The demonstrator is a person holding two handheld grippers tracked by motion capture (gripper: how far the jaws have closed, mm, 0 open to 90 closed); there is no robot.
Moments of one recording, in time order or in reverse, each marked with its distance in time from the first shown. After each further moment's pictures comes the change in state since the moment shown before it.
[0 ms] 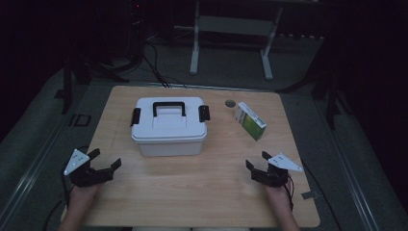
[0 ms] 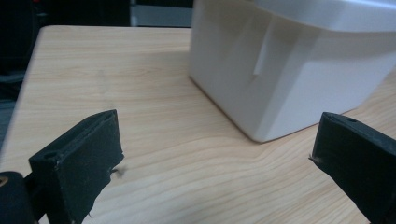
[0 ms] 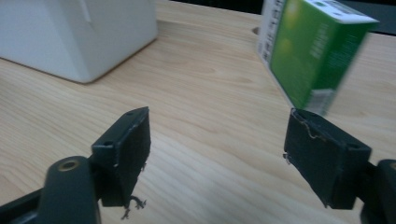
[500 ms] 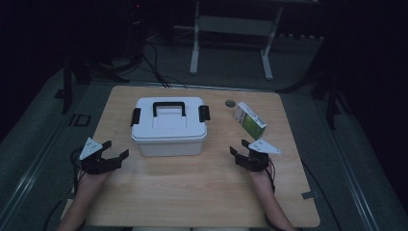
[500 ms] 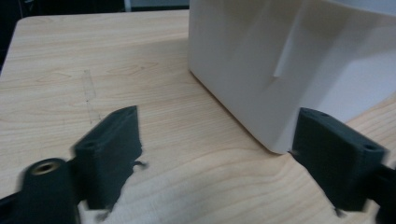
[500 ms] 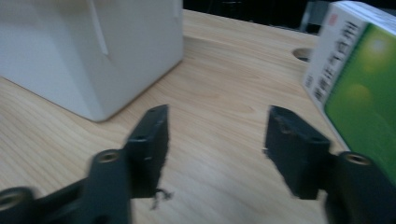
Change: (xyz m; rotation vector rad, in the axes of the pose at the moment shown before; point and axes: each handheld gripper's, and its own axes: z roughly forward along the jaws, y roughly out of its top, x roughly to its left) left arm 0.004 0.016 0.042 0.103 -0.007 0.058; right arm 0.020 0.030 0.059 -0.005 0.075 -0.029
